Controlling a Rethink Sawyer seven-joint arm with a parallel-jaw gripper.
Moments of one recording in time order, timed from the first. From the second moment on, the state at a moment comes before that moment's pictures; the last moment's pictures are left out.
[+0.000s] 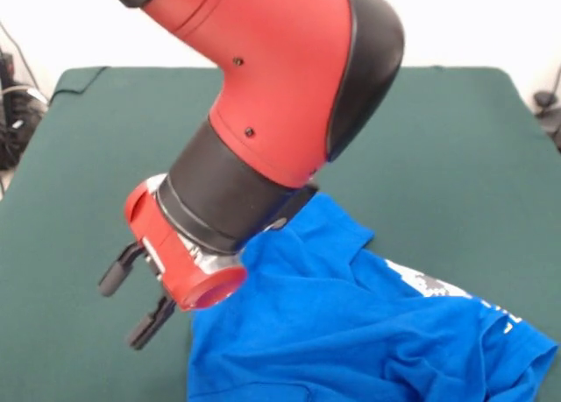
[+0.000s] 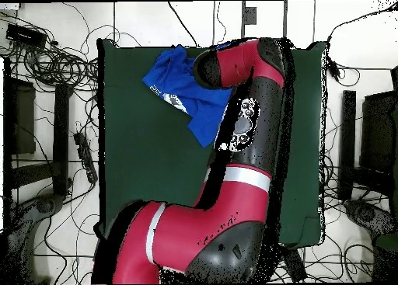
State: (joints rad) arm -0.05 -0.01 -0.39 0.48 -0.34 0.89 2.84
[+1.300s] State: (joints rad) arm -0.05 -0.04 -0.23 0.59 -0.09 1.23 2.83
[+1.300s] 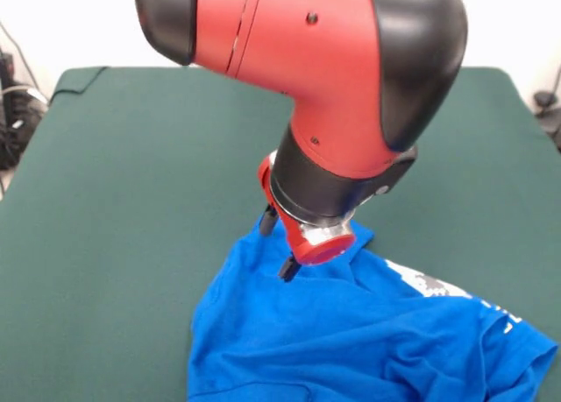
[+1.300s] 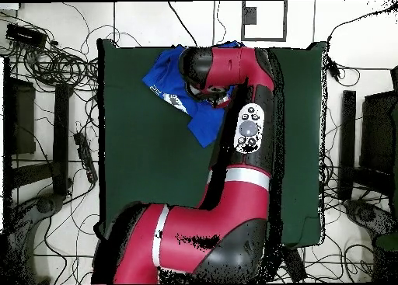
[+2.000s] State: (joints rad) arm -0.05 0.01 -0.23 0.65 -0.09 1.22 2.83
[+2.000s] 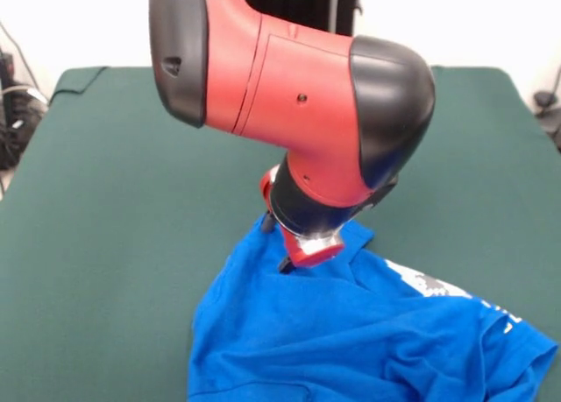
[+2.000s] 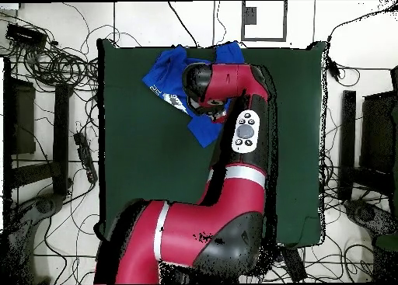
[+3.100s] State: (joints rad) arm -0.05 -0.02 -0.23 0.72 -0.12 1.18 2.83
